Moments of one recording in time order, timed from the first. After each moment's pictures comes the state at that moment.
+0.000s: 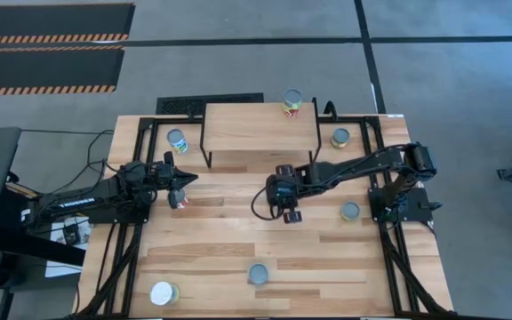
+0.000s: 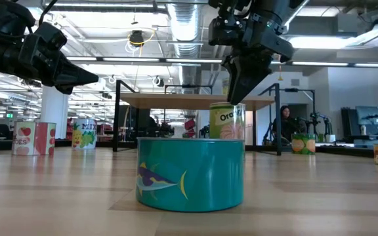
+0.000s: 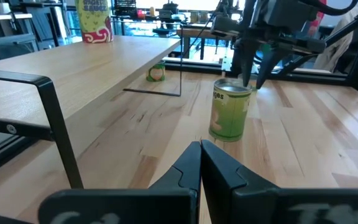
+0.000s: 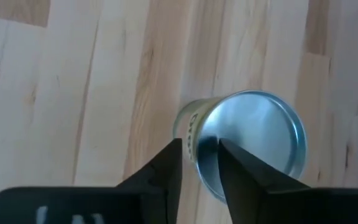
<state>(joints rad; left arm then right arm) 0.31 0.20 0.01 0.06 0.11 -0.02 0.06 1.72 1.28 -0.71 0.14 -0.12</state>
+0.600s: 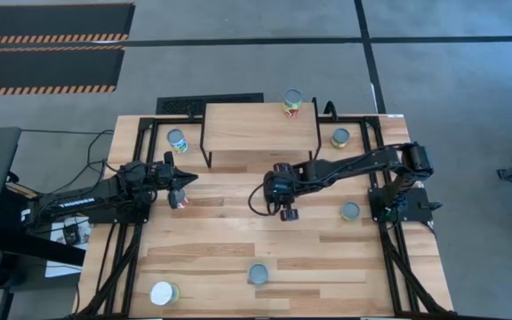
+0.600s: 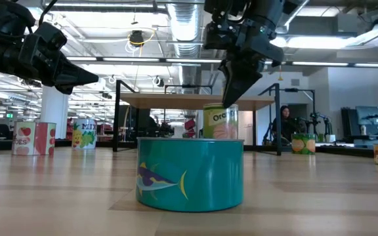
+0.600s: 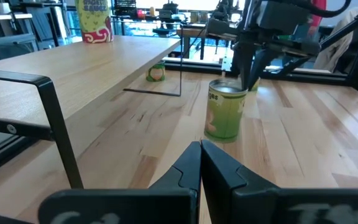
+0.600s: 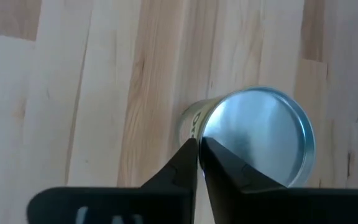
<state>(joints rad) 0.31 0.20 0.01 0.06 0.11 -0.02 0.04 1.76 1.29 -0.71 0.12 -0.13</state>
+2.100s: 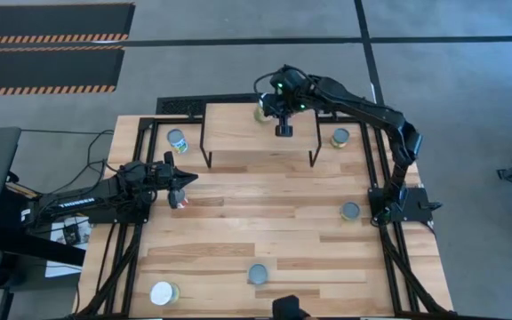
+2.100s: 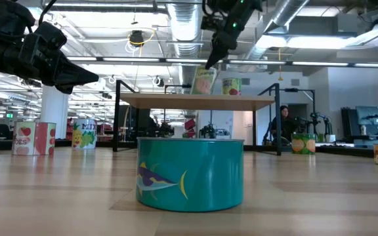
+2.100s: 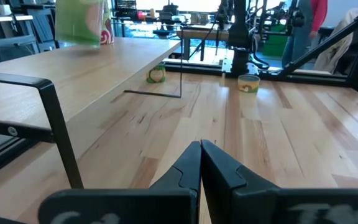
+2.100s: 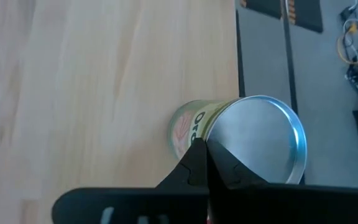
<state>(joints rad) 0.31 0.20 0.01 0.06 0.11 -0.02 -0.49 1.84 1.88 -0.88 0.05 -0.63</state>
